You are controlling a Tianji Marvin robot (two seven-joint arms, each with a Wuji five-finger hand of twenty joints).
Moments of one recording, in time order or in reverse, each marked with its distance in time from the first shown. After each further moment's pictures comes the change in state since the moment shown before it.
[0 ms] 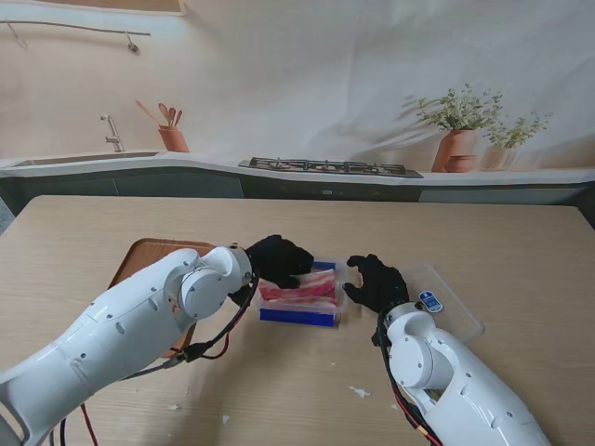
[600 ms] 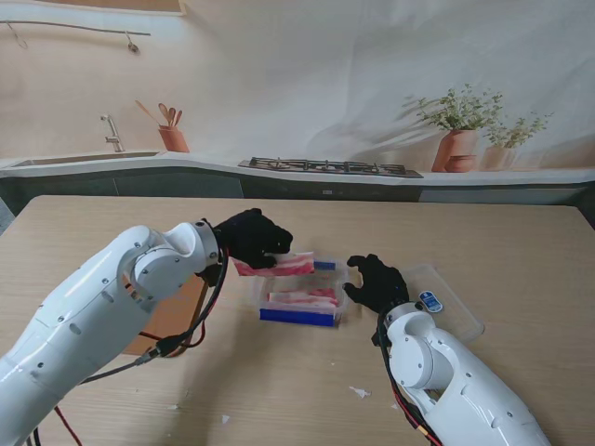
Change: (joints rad) left arm 0.116 0.064 -0.310 -0.186 0.138 -0.174 -0.161; right arm -0.001 0.000 0.001 0.001 0.000 -0.001 -0.002; left_hand 0.000 -0.001 0.000 0.000 0.000 -0.007 0.000 0.000 0.000 0.000 0.000 0.000 0.014 0.000 0.000 0.000 0.011 0.000 0.001 0.012; right_hand 0.000 0.000 -0.002 0.000 0.000 0.000 0.000 0.000 0.000 0.000 0.000 0.000 0.000 0.000 0.000 0.000 0.000 0.000 0.000 0.000
